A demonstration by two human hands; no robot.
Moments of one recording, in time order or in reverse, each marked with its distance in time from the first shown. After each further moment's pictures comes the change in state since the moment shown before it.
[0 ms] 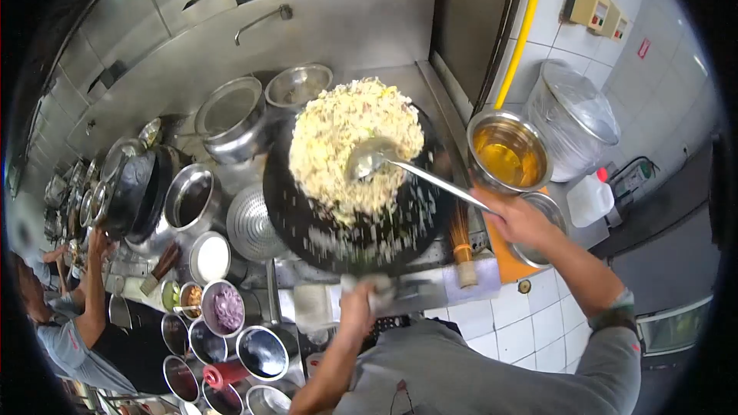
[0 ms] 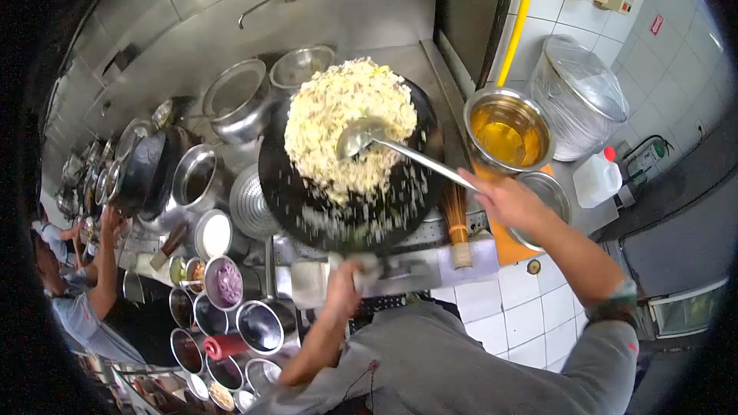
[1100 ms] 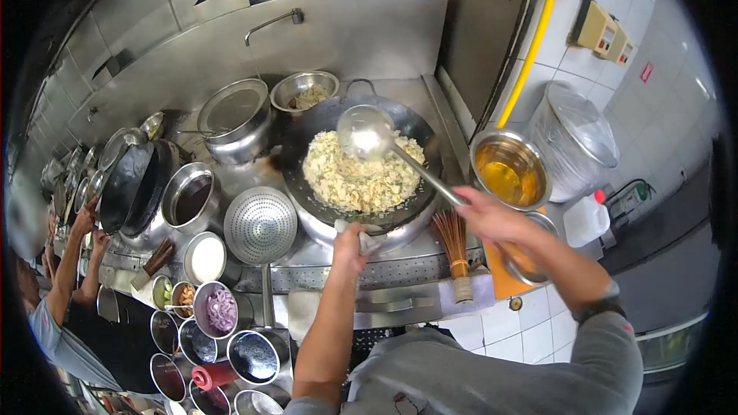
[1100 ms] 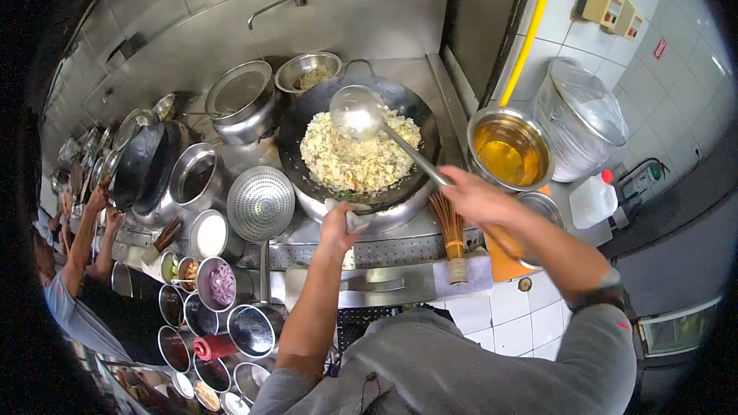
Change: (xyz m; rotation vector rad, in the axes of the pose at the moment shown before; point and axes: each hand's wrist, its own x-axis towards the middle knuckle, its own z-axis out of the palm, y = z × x) left_hand 0.112 0.068 0.039 -0.154 0.005 0.010; right_hand 0.051 -0.042 -0.014 0.731 -0.149 0.030
